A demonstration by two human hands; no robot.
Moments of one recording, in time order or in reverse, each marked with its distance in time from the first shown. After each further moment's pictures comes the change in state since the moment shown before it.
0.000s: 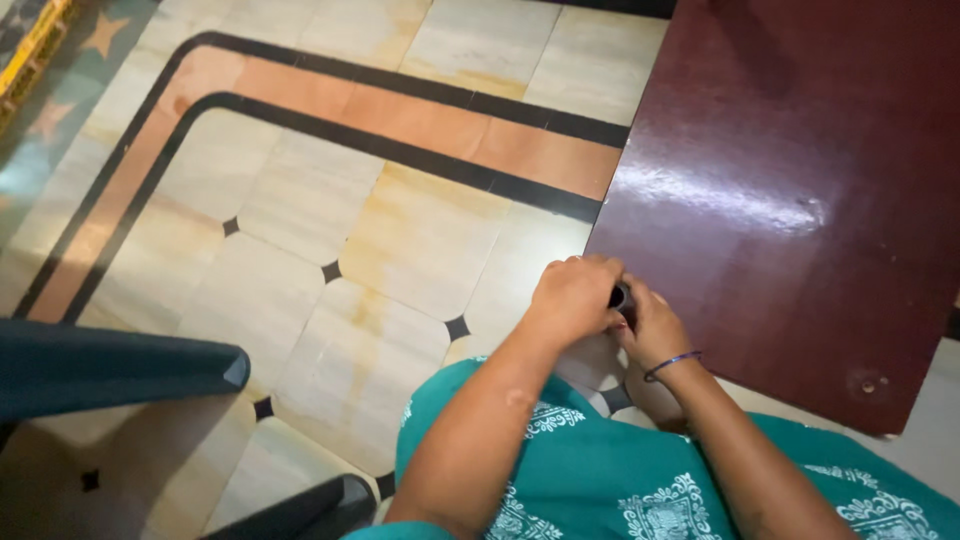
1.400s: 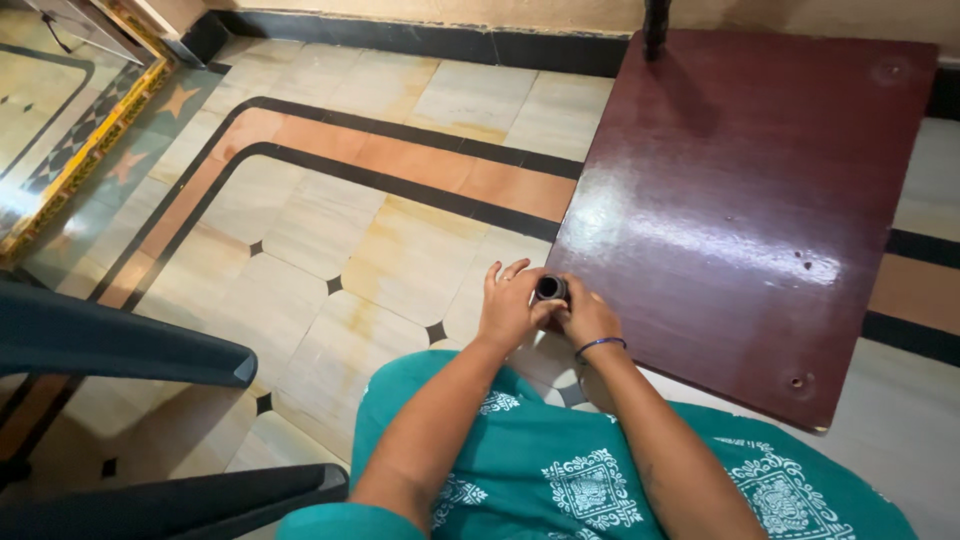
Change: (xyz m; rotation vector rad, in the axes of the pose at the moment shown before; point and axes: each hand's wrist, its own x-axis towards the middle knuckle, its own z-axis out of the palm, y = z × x) left_hand -0.027 -0.022 0.063 0.011 0.527 0.022; right_hand 0.015 -0.011 0.010 -0.014 0.010 0.069
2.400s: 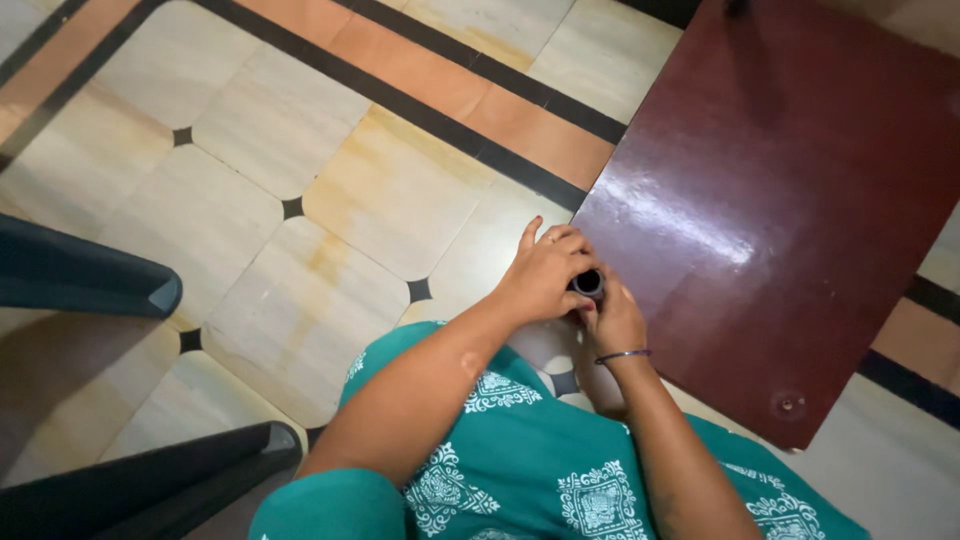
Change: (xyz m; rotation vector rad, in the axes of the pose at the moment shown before) left_hand 0.031 0.004 -0.020 -0.132 -0.231 0.070; right_hand -0.013 0.013 -0.006 -0.098 0.088 -0.088
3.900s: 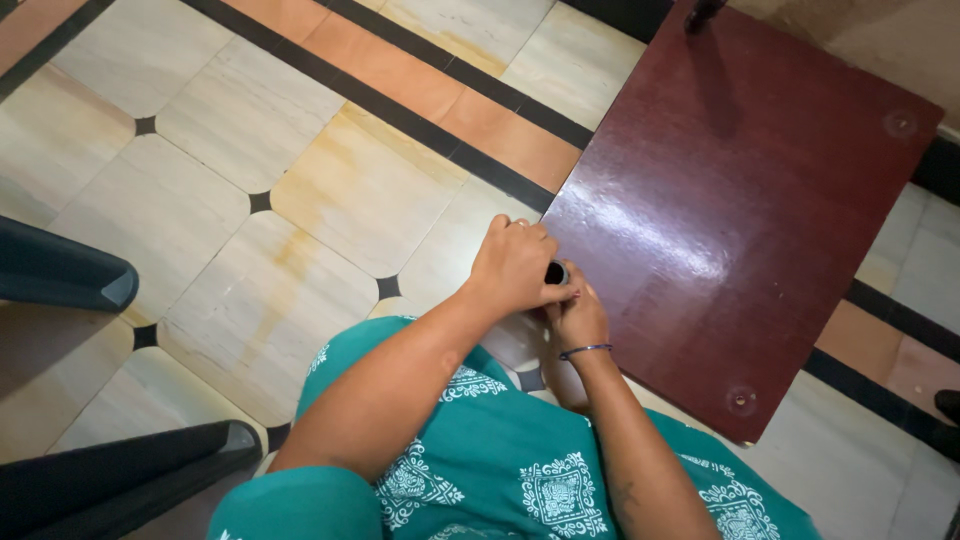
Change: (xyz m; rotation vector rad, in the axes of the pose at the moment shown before) left_hand 0.013 0.025 -0.022 0.320 -0.026 -0.061; right_hand 0.002 -0.005 -0.004 0.070 0.034 -0.097
